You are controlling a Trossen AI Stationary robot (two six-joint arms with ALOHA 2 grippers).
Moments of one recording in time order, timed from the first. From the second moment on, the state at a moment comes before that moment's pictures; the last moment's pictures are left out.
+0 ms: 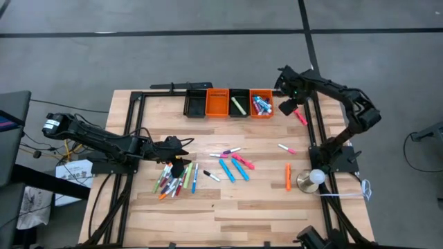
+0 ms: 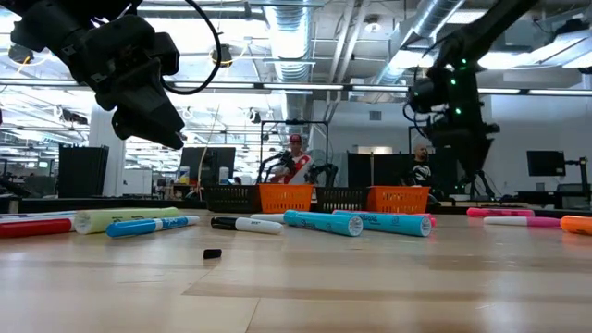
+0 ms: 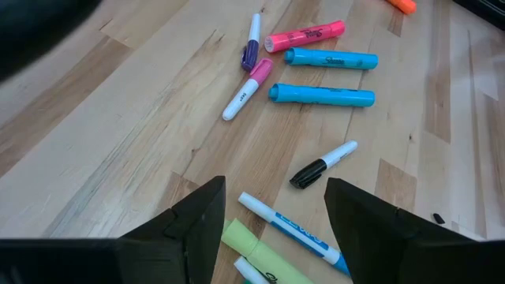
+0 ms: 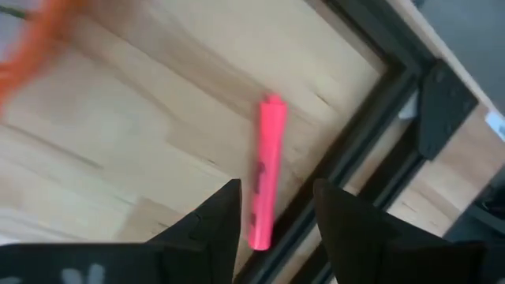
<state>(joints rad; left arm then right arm) -0.21 1.04 0.45 -0.11 -0.26 -0.55 -0.97 1.56 1.08 -1.06 0.24 -0.08</state>
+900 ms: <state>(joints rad) -0.21 1.04 0.45 -0.10 -0.26 -0.56 -0.97 1.56 0.91 -0.81 0.26 -0.02</state>
